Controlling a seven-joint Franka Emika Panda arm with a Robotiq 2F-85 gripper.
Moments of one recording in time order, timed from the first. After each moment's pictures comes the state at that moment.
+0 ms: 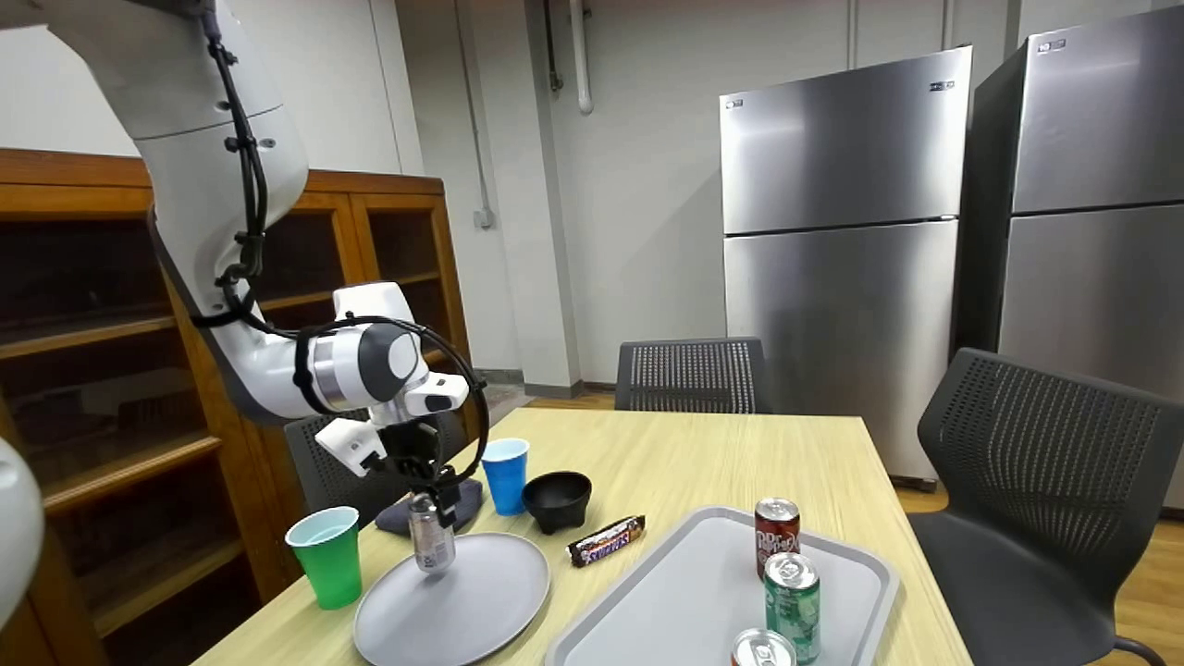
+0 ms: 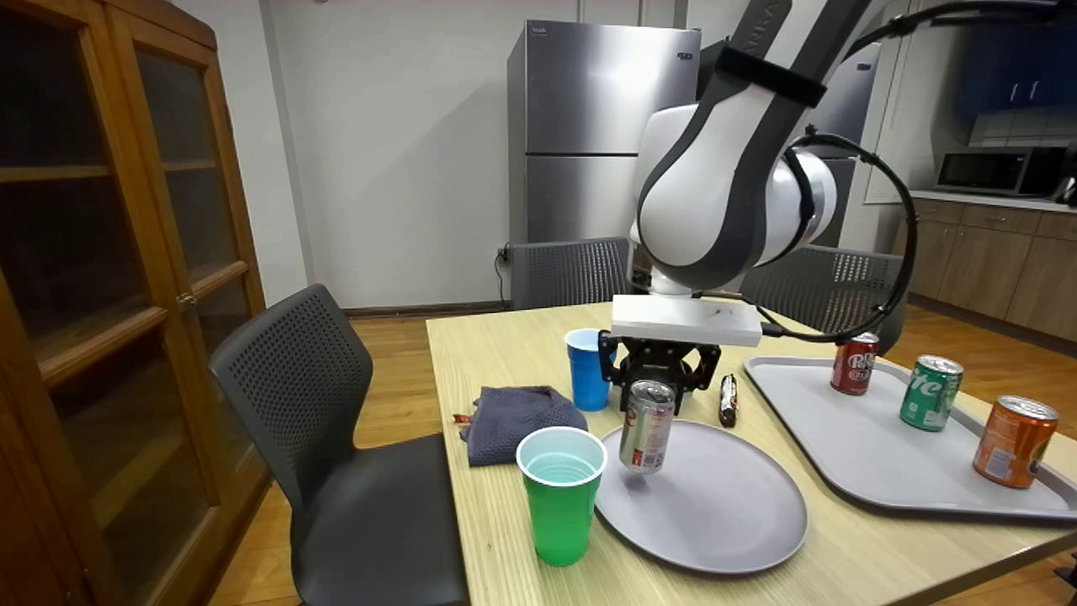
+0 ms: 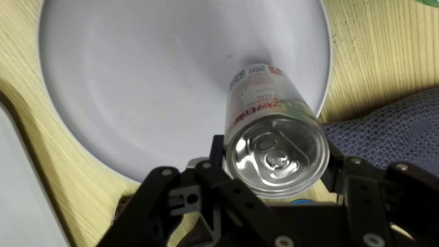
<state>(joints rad) 0.32 0.37 -0.10 -2.37 -0.11 2.84 0.73</state>
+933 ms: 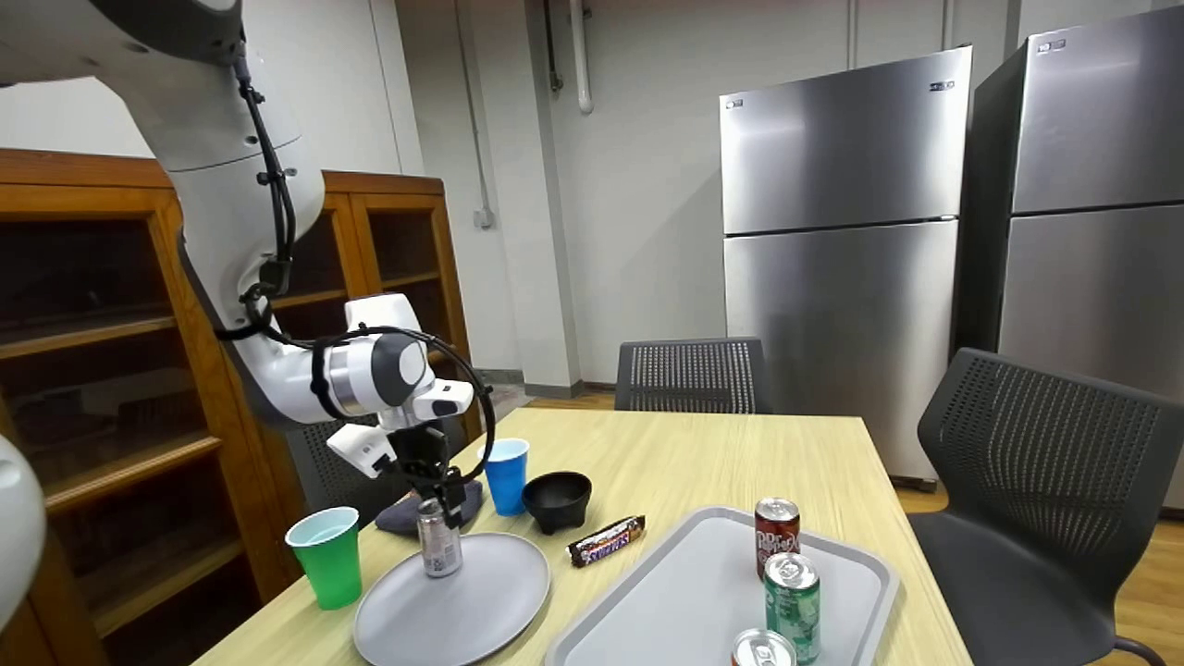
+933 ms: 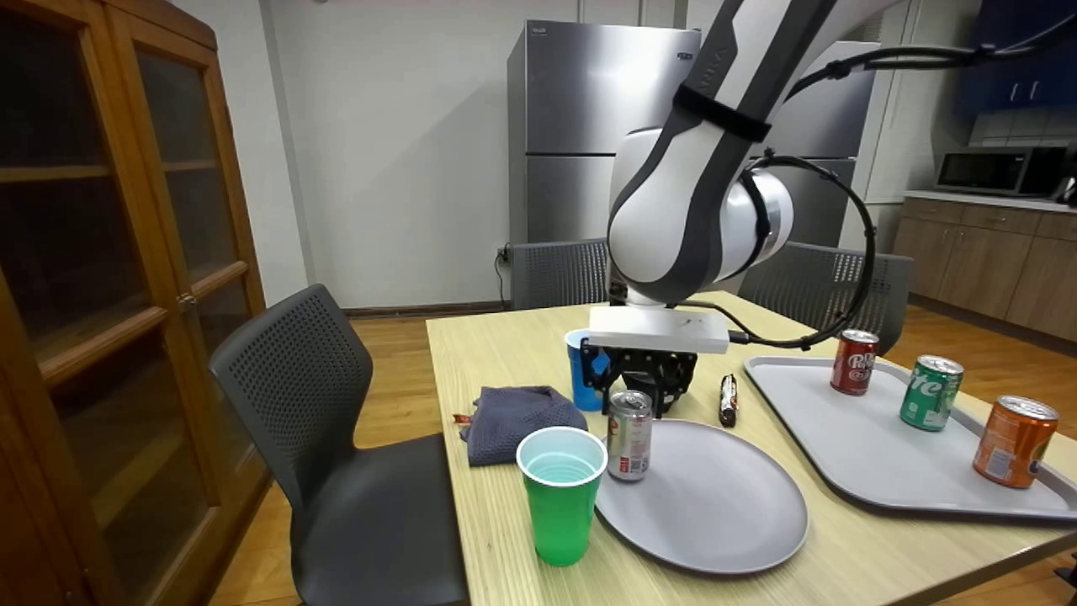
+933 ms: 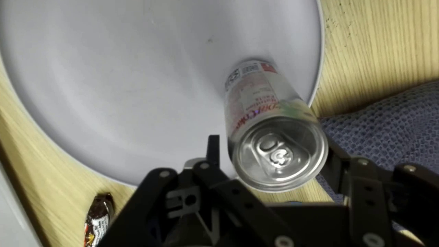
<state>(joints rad) 0.33 0.47 -0.09 -2.26 -0.11 2.81 0.73</state>
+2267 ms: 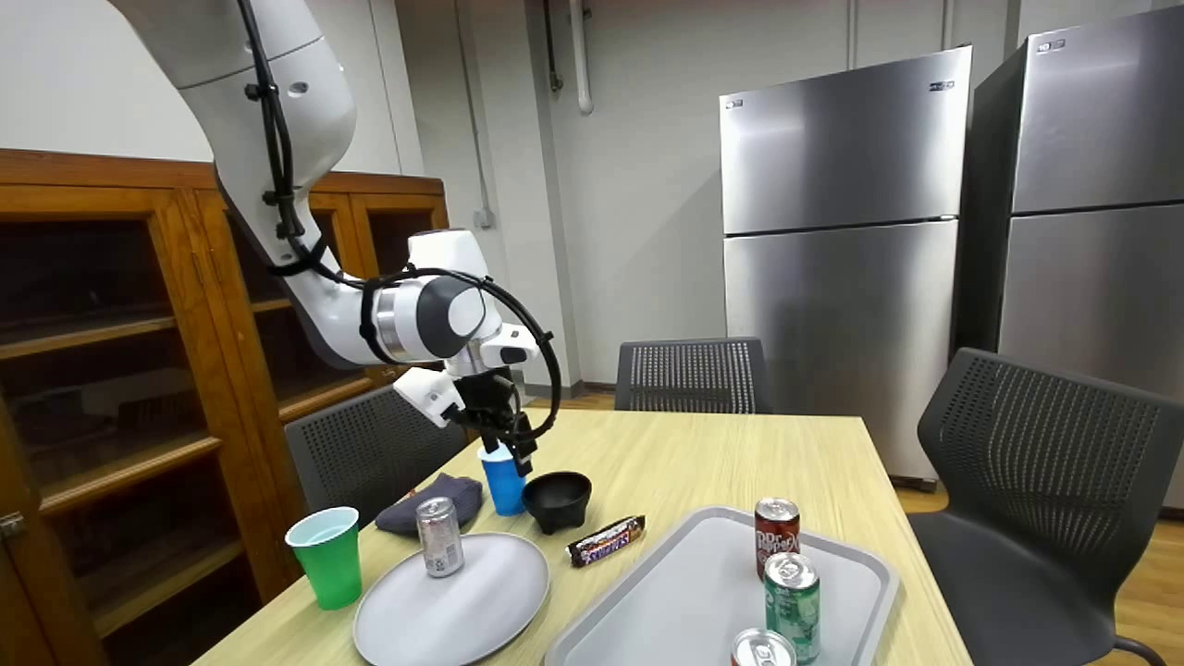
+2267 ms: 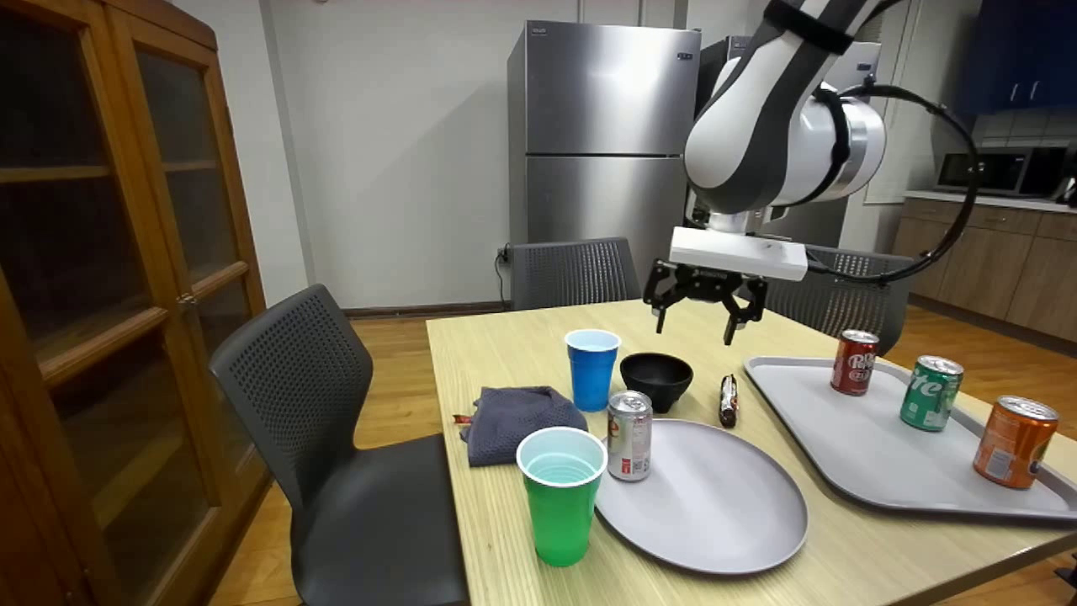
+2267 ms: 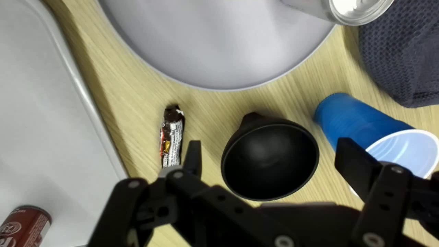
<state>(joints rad) 0.14 0.28 -0.11 -2.33 -0.02 2.82 0.55</state>
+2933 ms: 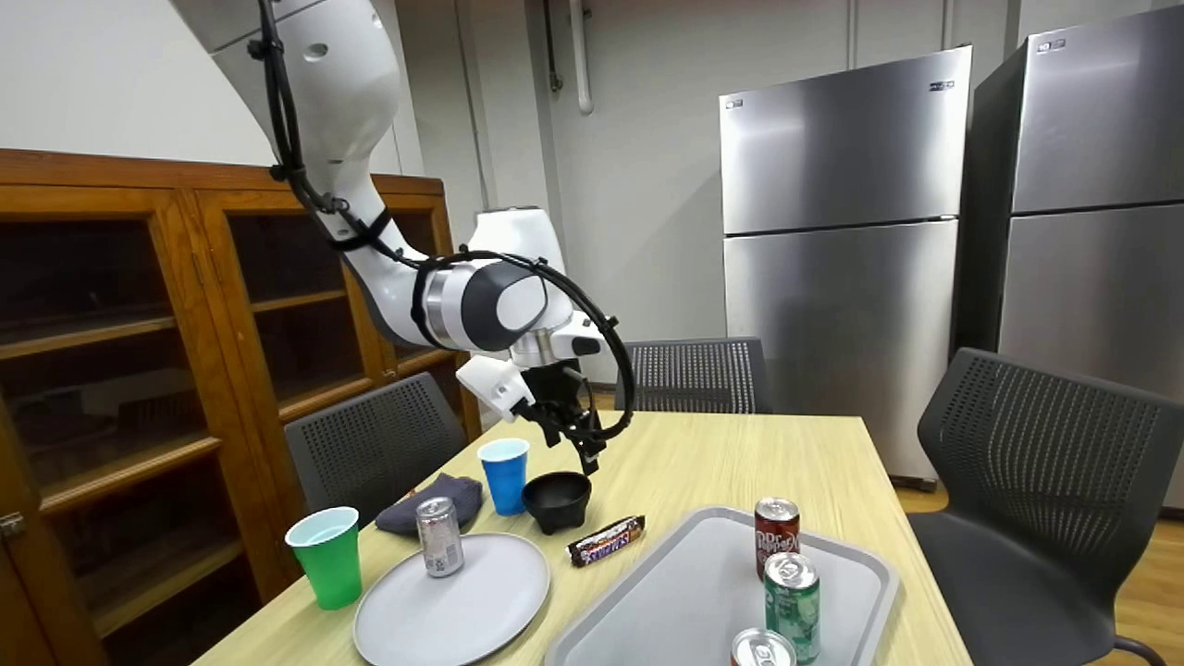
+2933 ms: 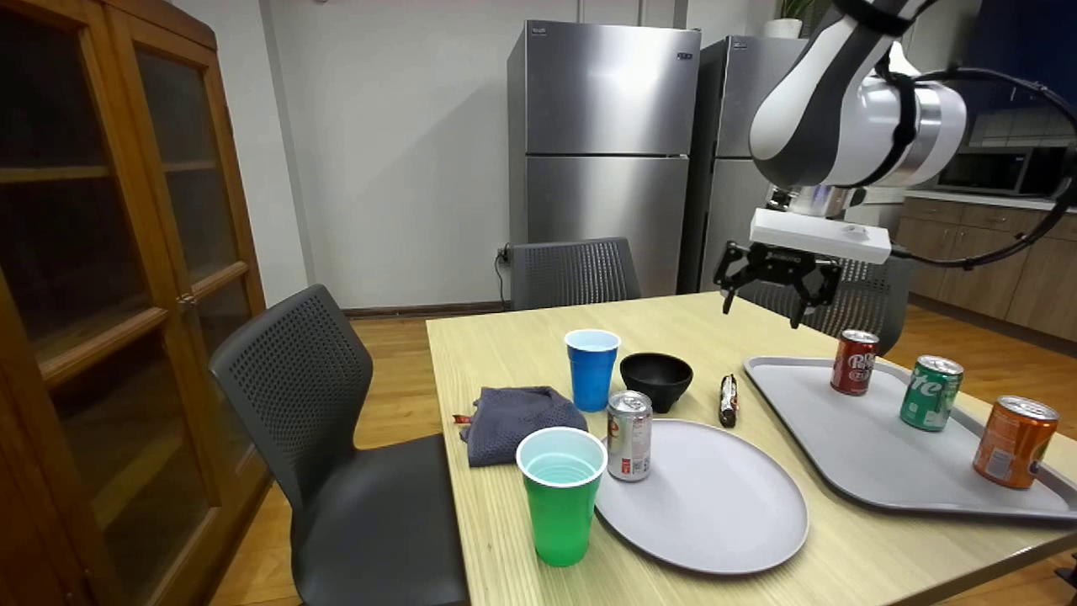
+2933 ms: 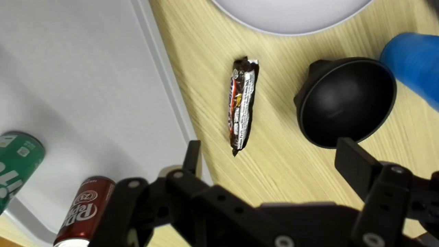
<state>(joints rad) -0.04 0.23 -0.12 -2.36 0.11 2.82 0.33</state>
